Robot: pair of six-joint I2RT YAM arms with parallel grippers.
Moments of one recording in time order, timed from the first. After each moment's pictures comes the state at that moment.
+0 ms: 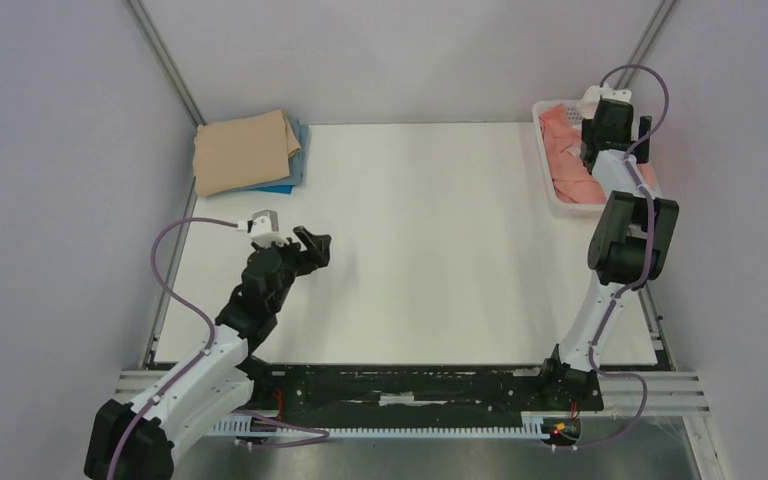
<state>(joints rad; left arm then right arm) -0.44 0.75 0.32 0.20 -0.25 -0.56 -0.24 2.05 1.64 -0.13 0.53 -0.27</state>
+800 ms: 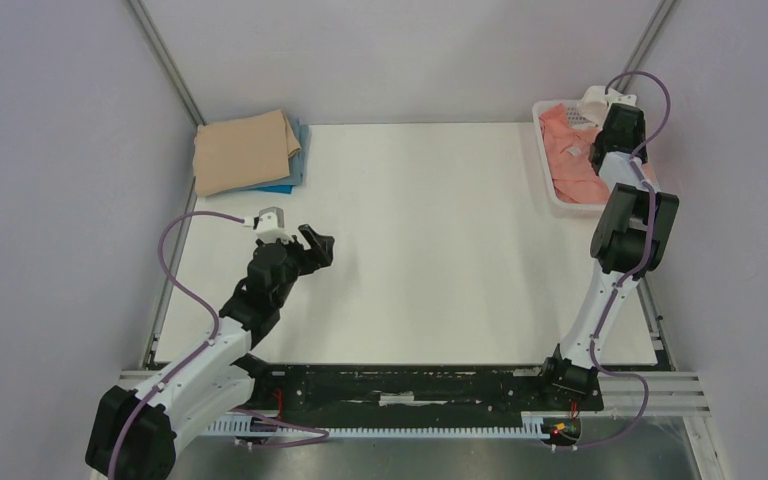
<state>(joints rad) -0.44 0.84 0.35 0.19 -0.23 -0.56 -0.31 2.21 1.73 -0.03 0.57 -0.49</state>
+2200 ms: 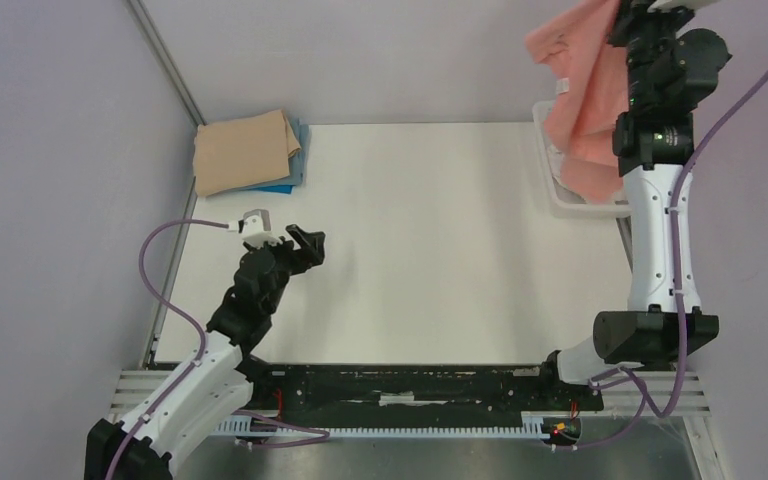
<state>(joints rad) -0.44 0.68 0.36 0.10 -0.29 -0.56 -0.13 1.52 1.88 0.11 0.02 -0.02</state>
